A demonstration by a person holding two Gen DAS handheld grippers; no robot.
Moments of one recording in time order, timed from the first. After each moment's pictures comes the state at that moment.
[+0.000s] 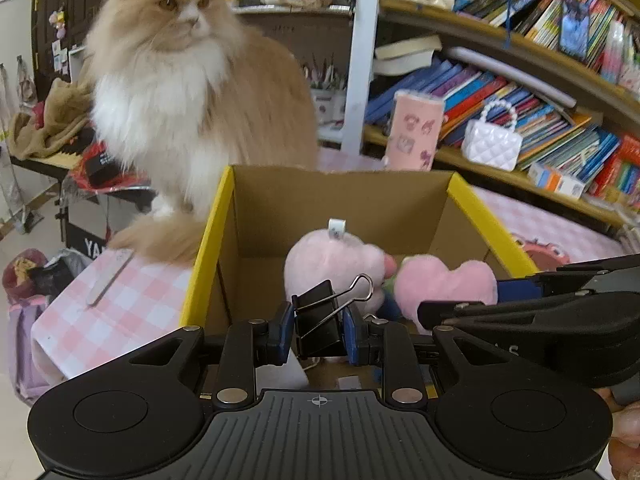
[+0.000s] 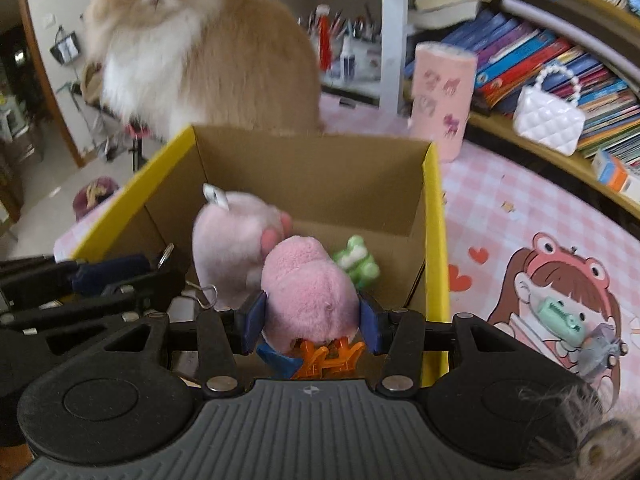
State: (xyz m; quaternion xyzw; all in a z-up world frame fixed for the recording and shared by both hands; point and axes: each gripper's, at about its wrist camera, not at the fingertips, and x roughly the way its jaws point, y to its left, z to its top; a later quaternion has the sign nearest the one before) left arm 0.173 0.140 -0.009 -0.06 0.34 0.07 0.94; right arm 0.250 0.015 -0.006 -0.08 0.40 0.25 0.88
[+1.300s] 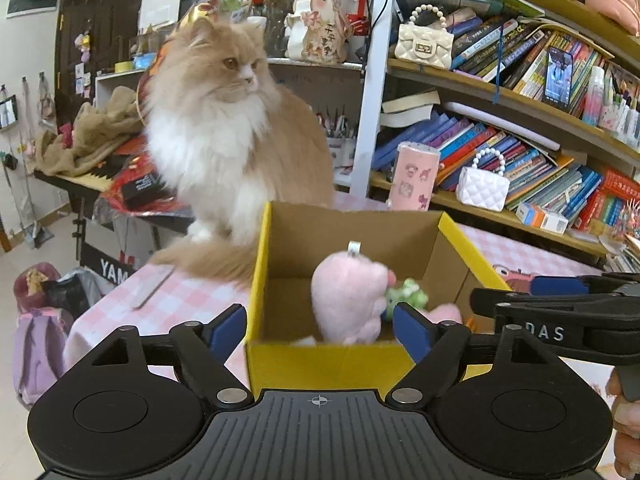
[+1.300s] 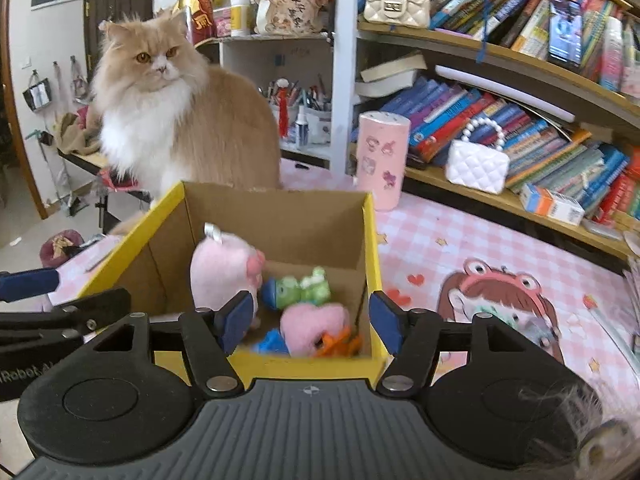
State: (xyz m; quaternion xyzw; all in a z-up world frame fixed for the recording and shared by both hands) left arm 0.093 0.153 0.022 -0.07 0.27 0.08 0.96; right arm 0.167 -0.011 0.030 -0.06 0.30 0.18 0.94
